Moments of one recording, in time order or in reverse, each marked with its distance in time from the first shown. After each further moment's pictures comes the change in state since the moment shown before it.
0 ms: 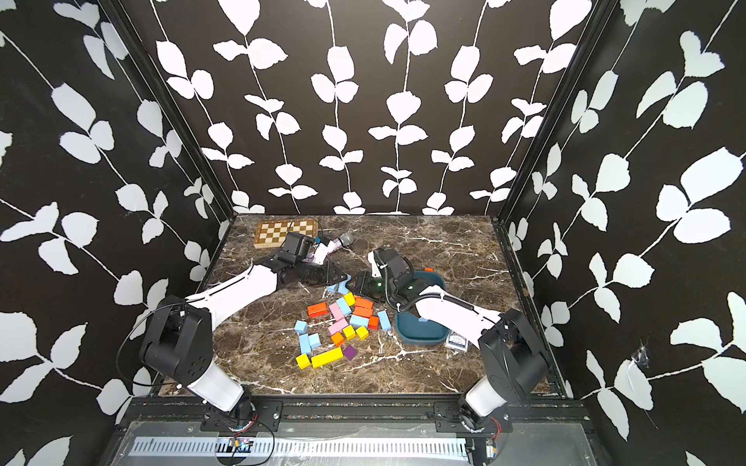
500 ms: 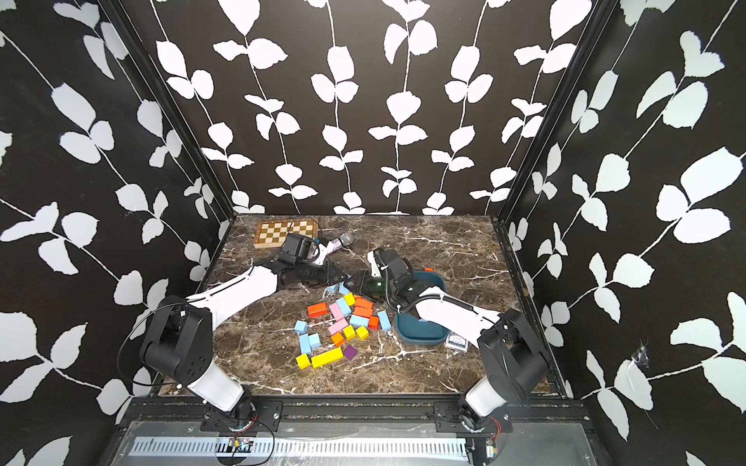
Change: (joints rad) left arm 0.000 0.000 -0.011 0.024 0.006 -0.045; right arm 0.002 0.000 -0.024 0.081 -0.023 0.055
